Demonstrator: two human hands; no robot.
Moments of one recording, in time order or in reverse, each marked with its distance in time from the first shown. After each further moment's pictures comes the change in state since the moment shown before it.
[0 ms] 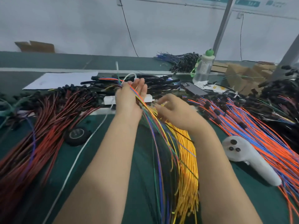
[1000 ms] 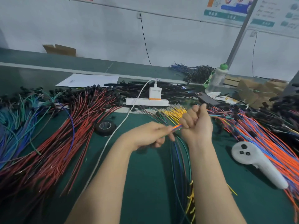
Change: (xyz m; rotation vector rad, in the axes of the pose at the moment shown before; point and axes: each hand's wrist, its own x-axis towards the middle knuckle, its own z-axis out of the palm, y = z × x) left_hand -0.060 0.027 -0.089 1.359 -0.761 -0.228; right_hand -0.023 -0.012 0.038 1.795 0.339 0.115
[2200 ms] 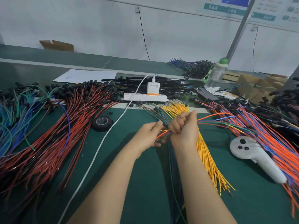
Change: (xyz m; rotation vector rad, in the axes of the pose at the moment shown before) left_hand 0.011 -0.023 0.027 -0.217 0.369 -0.072; right_hand -0.006 0.036 -0.022 -0.121 0.099 -0.122
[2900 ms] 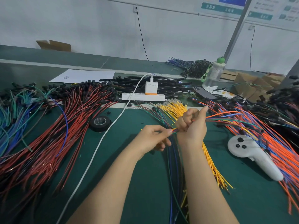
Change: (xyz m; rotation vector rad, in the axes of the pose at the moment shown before) left_hand -0.001 -0.007 0.007 -0.059 -0.128 0.052; right_hand 0.005 -0.018 -0.007 -0.066 0.009 -0.131
